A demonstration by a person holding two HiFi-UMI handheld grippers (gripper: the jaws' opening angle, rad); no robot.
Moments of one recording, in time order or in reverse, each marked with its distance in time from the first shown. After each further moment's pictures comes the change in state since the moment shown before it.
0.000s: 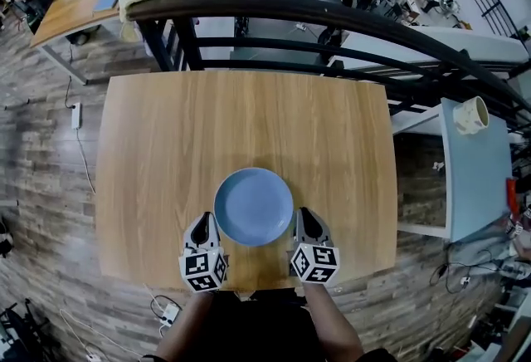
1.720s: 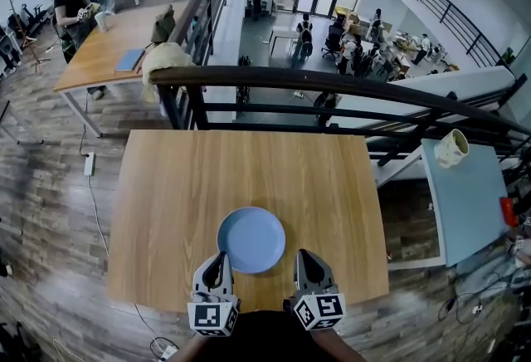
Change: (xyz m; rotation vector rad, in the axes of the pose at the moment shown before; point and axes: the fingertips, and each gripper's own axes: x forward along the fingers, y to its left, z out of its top) left arm -0.127 -0.097 0.104 0.123 -0.362 -0.181; right arm -0.134 0.056 0.098 -0.090 -0.300 0.162
